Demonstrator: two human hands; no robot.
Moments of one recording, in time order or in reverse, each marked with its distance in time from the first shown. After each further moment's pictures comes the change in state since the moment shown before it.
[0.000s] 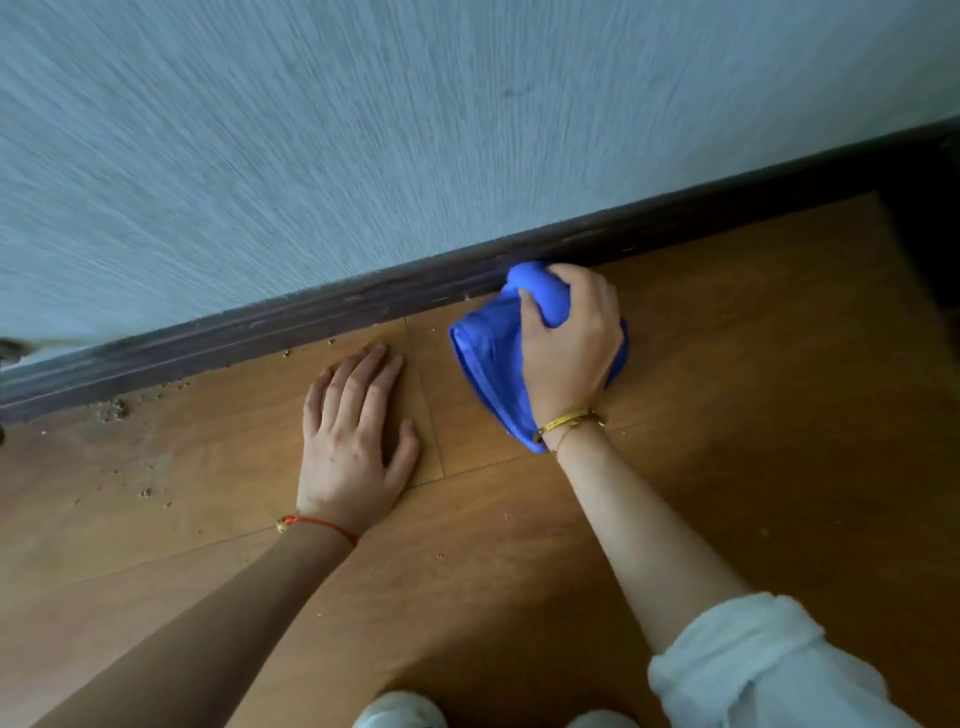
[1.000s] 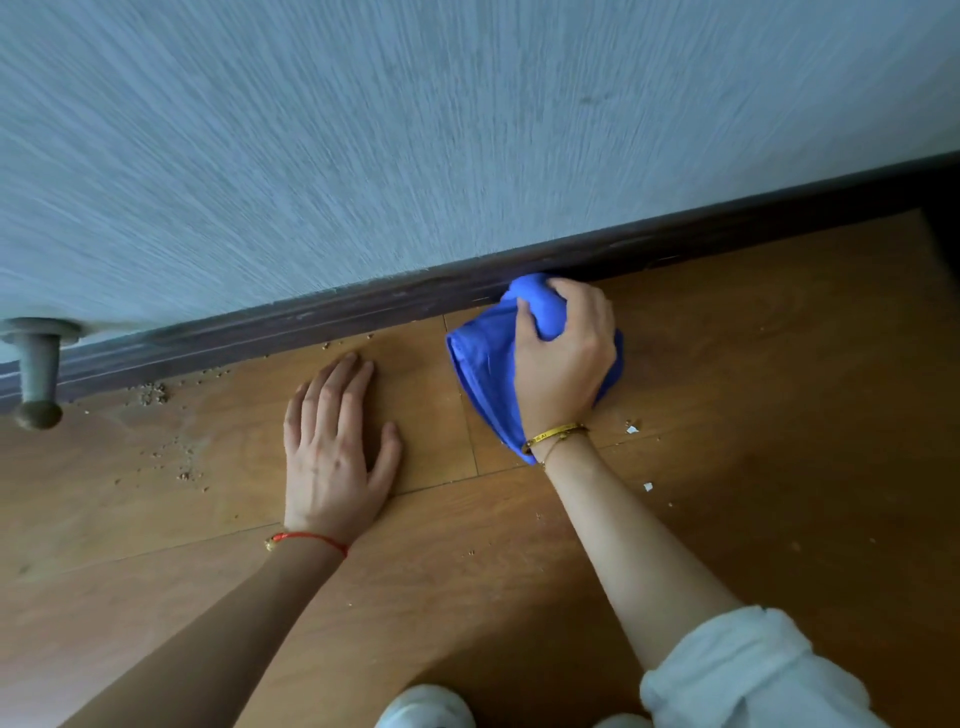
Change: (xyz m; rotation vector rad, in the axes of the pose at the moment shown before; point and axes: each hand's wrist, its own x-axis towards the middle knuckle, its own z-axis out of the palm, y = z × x) left_hand -0.021 -0.030 -0.014 0.040 0.045 -0.170; right_hand -0.021 -0.024 0.019 0.036 0.033 0.001
